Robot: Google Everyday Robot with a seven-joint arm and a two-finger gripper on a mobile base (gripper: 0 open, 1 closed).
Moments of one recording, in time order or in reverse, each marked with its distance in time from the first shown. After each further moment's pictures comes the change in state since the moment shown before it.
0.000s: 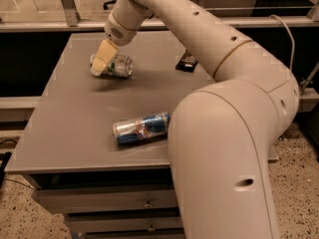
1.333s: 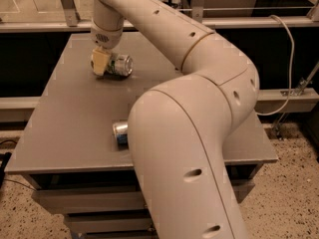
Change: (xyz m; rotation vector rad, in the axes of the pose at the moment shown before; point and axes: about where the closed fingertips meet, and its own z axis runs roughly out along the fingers) arm -0.001 0.003 0.030 0.032 0.243 -0.113
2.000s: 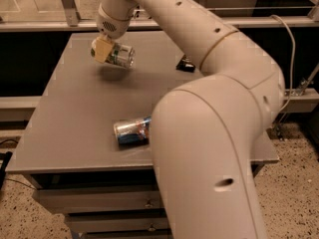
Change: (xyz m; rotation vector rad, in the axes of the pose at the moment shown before) arm -0.004 -0.003 -0.043 0.013 -0.140 0.006
